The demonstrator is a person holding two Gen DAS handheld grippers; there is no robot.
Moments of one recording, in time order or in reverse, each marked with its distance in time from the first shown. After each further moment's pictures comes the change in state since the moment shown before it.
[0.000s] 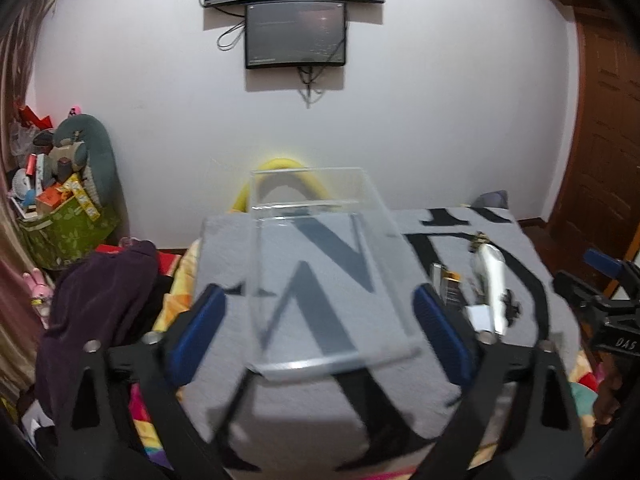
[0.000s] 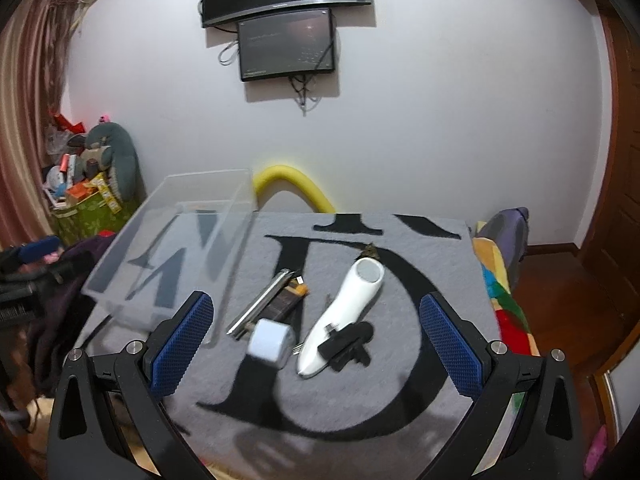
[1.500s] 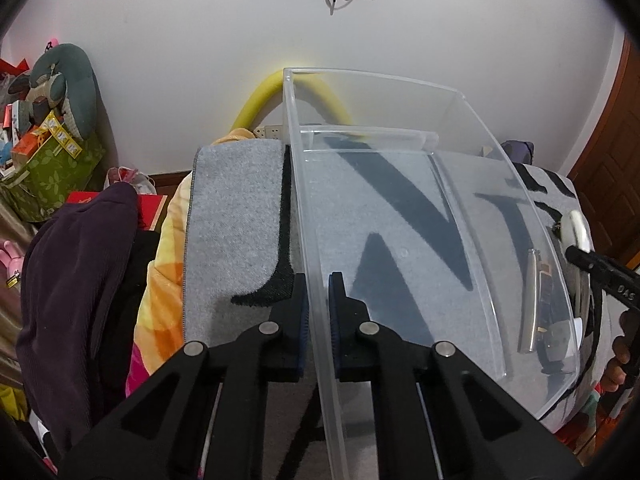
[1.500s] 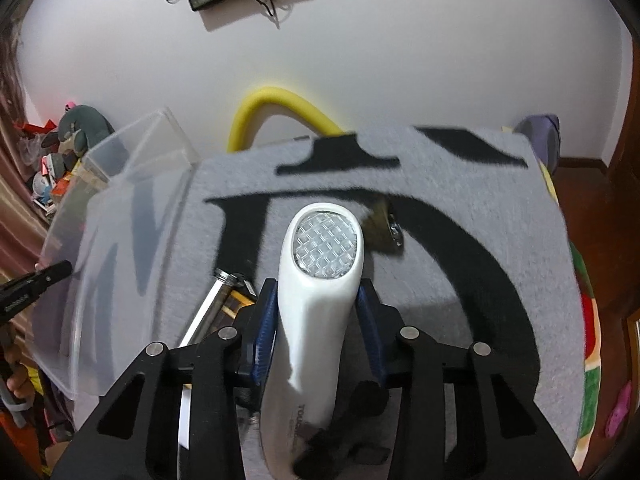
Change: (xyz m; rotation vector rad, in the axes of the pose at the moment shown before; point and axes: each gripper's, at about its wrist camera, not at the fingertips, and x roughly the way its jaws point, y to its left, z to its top) left arm 0.140 0.057 0.008 -0.051 0.338 -0.022; right arm 0.143 -0.039 0.012 0.151 0.308 0.095
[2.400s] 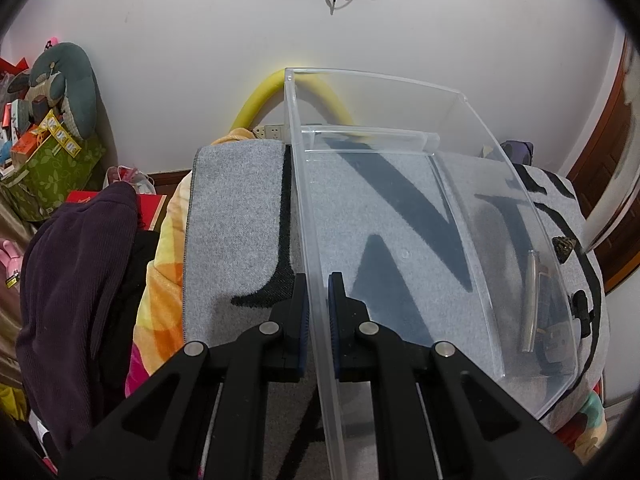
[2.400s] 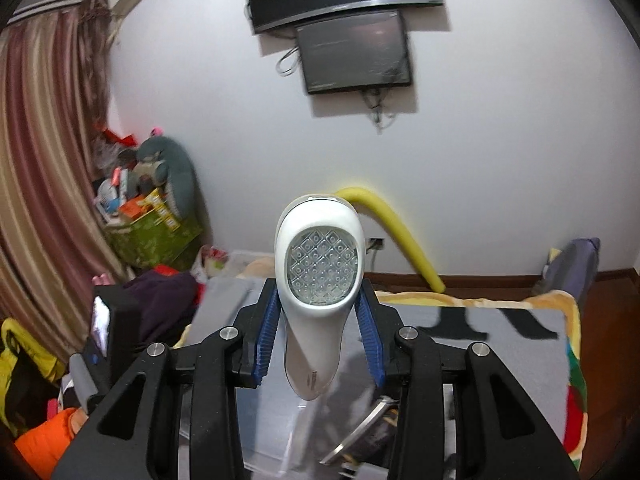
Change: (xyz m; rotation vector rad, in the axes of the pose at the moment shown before) left arm 0.000 0.001 0.000 -0.003 -0.001 -0.002; right arm -0.087 0.135 0.072 -0.233 -0.260 0.170
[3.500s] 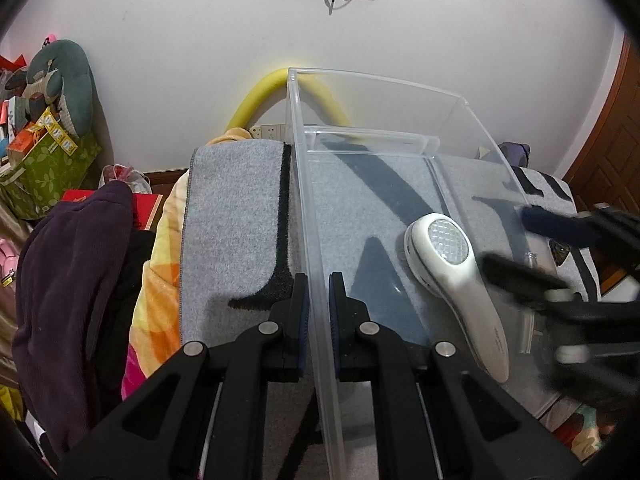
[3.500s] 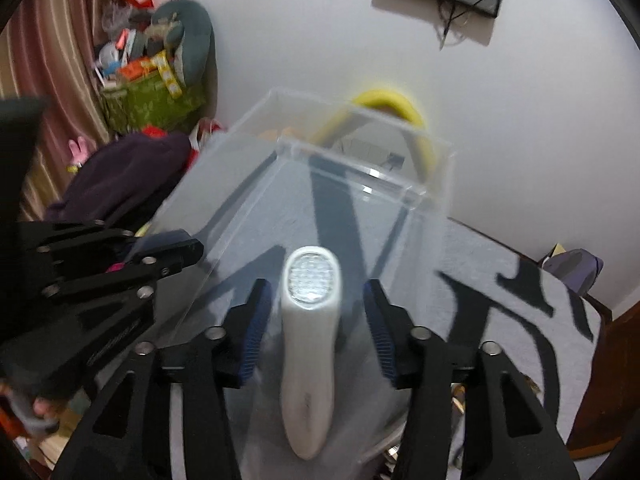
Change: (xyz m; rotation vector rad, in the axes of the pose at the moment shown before) left arm 0.001 0.002 0.003 -0.006 0.003 -0.016; right arm 0.105 0.047 -0.058 -0.226 0.353 -0.045
